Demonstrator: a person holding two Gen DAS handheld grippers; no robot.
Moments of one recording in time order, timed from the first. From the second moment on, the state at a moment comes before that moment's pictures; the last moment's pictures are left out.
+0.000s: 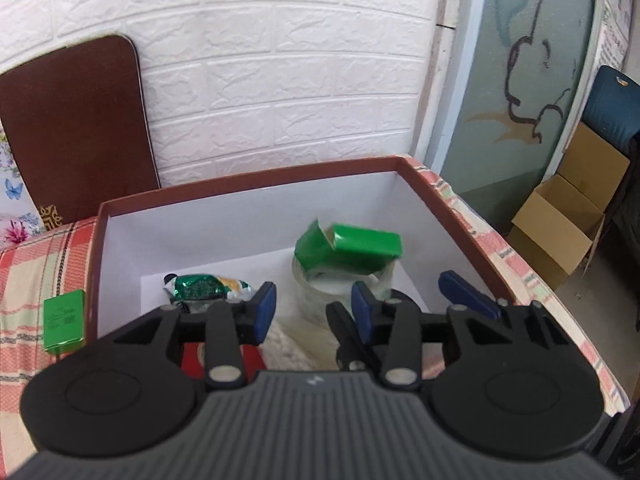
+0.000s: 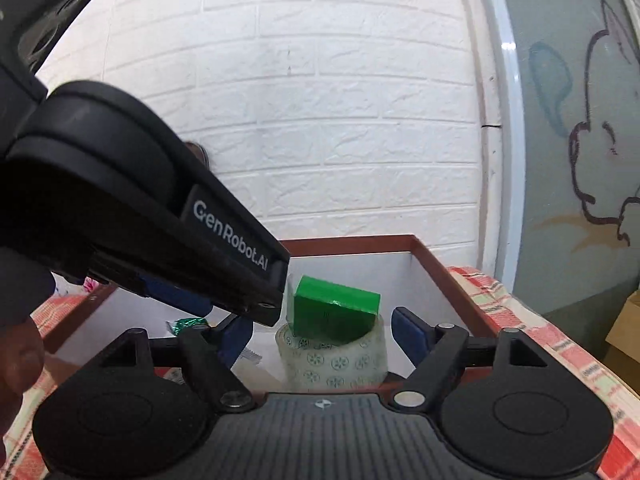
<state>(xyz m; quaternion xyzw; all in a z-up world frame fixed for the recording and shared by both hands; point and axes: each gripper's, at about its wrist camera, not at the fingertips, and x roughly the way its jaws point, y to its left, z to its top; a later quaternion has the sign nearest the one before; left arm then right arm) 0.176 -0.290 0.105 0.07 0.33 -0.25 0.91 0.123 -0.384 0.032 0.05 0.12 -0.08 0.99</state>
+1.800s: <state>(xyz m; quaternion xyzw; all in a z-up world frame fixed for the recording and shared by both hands) 0.143 0.002 0.038 0.06 0.35 -0.04 0.93 0.052 -0.171 0.027 -0.01 0.22 0.06 0.97</state>
